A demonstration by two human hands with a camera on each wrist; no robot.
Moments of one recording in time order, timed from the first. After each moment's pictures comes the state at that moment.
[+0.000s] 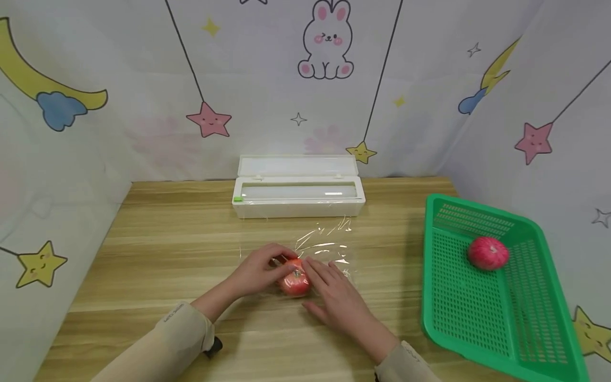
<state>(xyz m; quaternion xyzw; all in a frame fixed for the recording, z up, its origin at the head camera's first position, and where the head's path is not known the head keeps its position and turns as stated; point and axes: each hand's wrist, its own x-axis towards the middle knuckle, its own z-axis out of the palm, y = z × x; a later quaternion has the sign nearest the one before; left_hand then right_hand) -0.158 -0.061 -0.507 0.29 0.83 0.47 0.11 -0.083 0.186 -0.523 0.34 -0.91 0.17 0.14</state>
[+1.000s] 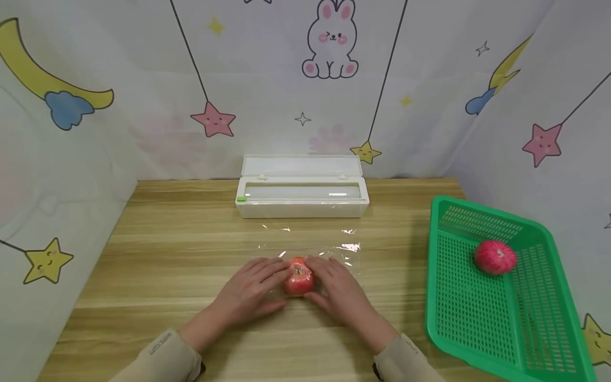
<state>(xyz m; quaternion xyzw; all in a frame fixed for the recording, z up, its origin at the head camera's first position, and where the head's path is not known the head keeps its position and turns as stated) -0.121 -0.086 -0.522 0.47 0.85 0.15 -0.20 -0.102 0.187 -0.530 0.32 -0.91 0.23 0.14</state>
